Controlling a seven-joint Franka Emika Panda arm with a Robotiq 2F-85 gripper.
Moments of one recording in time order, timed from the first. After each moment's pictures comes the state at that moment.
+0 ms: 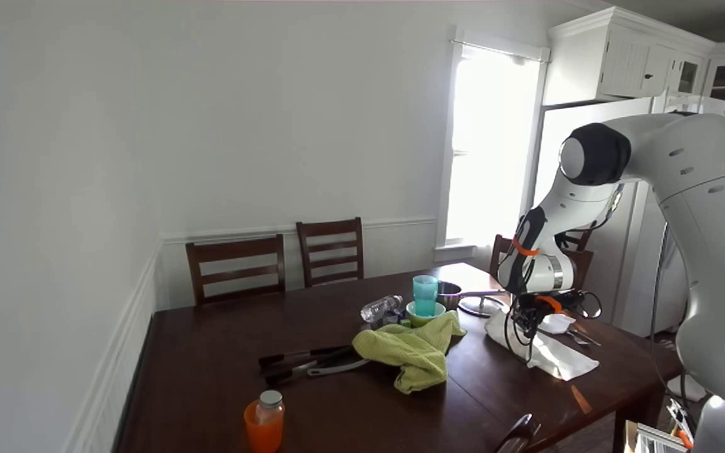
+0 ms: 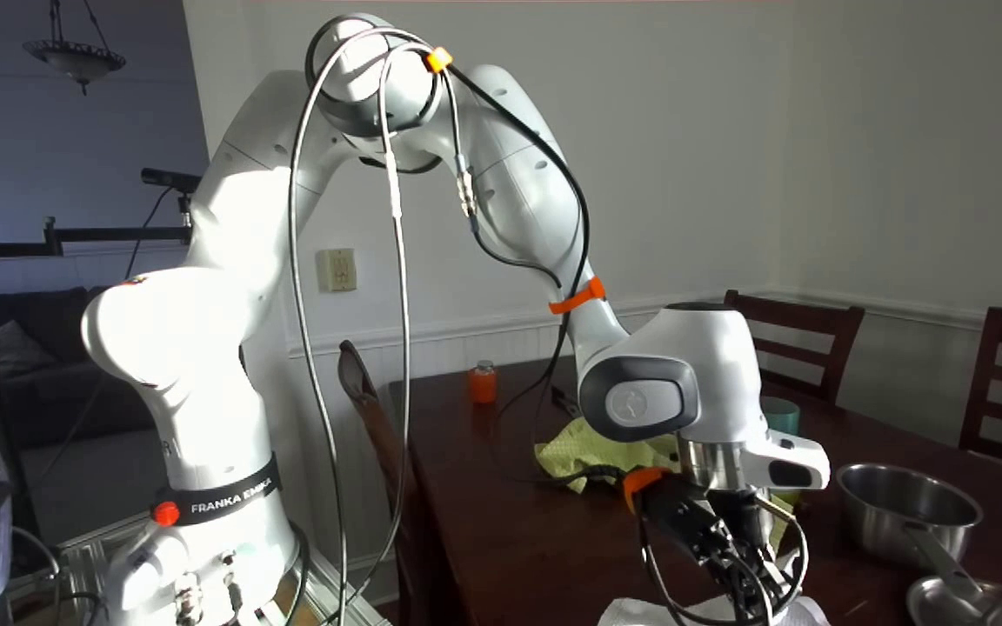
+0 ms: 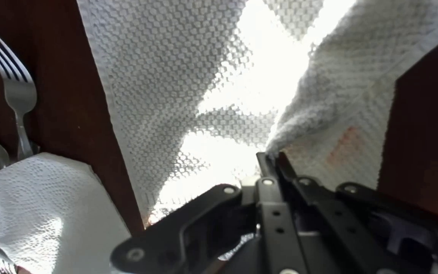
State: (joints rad) arm -0.69 0.60 -0.26 -2.10 0.04 2.85 -0.37
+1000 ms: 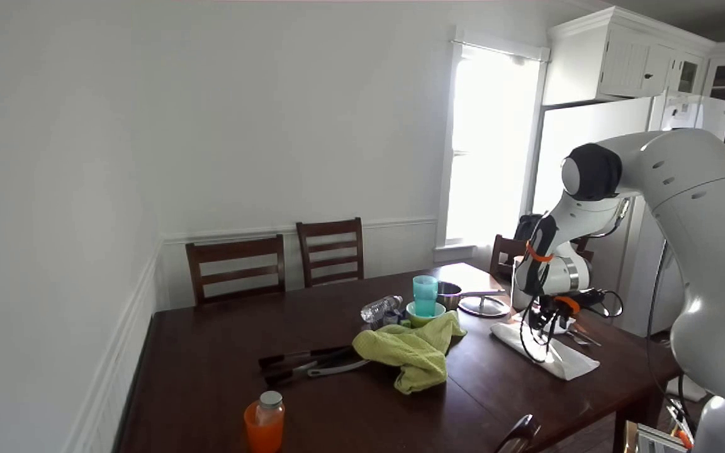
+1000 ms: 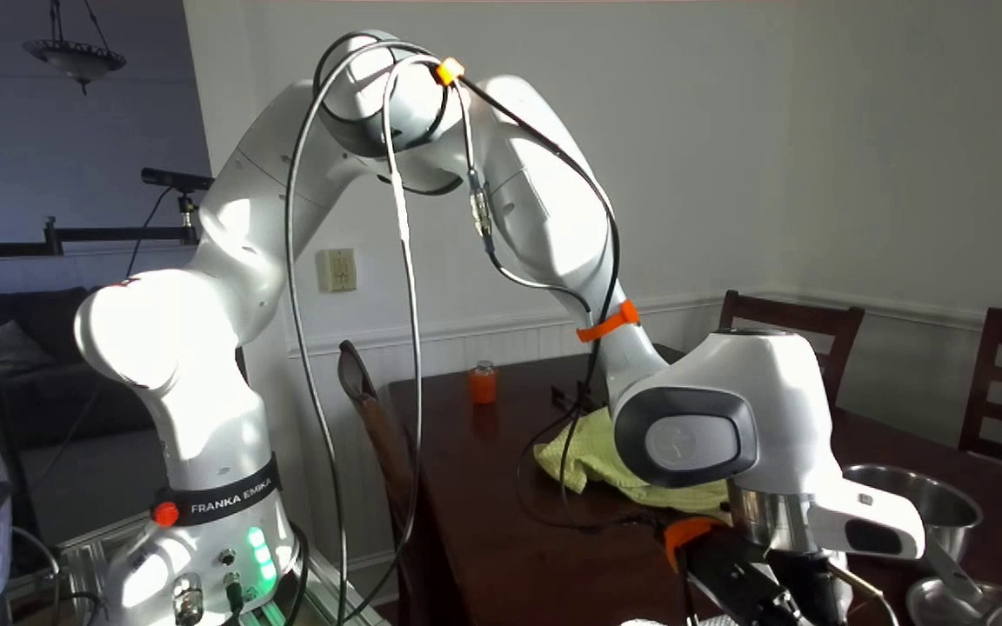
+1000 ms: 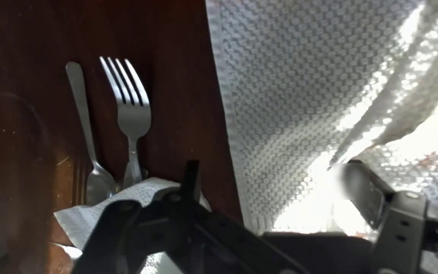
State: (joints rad) arm -0.78 0.70 -0.30 -1.96 -0.01 2.81 -0.34
